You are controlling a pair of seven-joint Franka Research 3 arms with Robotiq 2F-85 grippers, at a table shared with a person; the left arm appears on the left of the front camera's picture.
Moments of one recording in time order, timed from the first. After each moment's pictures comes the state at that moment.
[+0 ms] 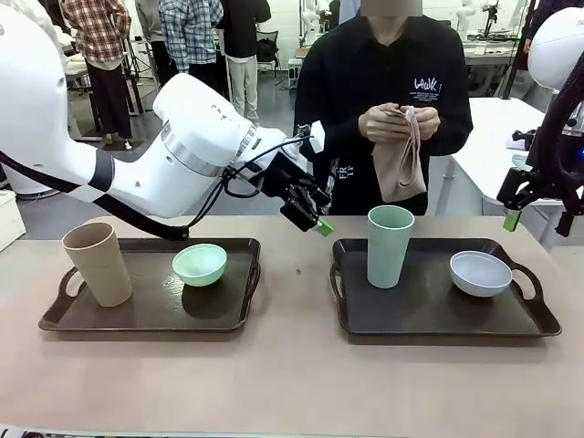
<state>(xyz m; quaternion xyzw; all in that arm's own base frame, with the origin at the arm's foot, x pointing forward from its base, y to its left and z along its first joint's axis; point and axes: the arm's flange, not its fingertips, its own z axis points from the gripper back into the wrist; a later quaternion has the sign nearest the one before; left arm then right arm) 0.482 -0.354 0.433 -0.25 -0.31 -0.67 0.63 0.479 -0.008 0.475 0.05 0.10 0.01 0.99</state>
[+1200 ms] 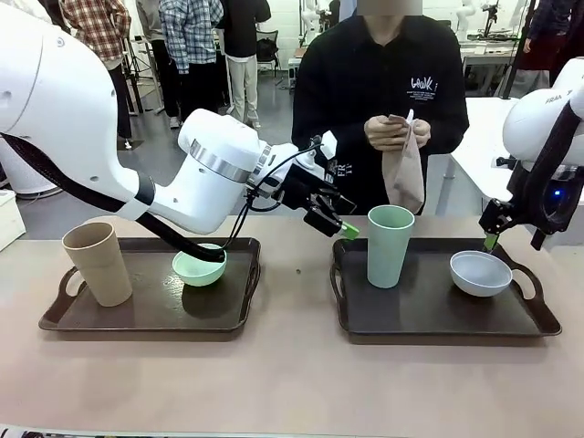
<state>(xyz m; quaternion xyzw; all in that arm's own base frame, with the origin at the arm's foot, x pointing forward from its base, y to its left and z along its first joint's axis) 0.503 -0.383 0.394 -0.34 -0.34 -0.64 0.60 0.503 -0.008 0.405 0.02 -0.02 0.03 1.00</state>
